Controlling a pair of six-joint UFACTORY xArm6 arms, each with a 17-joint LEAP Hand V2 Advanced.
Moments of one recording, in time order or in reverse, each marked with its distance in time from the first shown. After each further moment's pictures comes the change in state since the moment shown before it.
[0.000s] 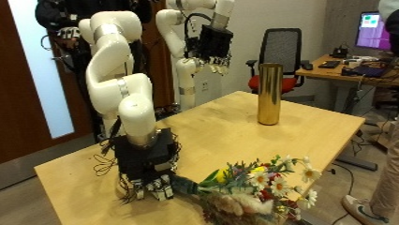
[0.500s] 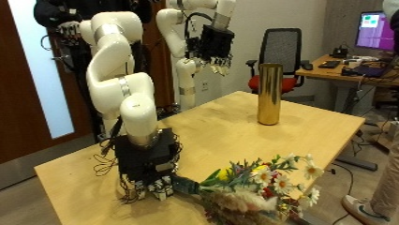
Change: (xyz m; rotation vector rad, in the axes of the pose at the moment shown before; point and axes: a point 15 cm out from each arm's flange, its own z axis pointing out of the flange) left arm -0.001 -0.005 0.000 -0.004 0.001 -0.004; right arm -0.002 0.008 -0.030 0.046 -0.005 -0.016
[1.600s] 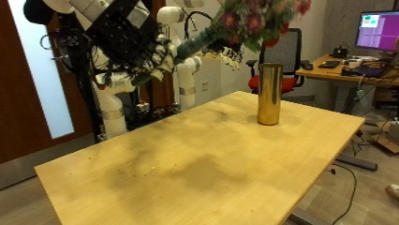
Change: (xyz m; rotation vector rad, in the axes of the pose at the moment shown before) left arm 0.024 -0.070 -0.070 0.279 0.409 -0.025; right arm -0.069 0.243 -0.285 0.537 -0.754 -0.625
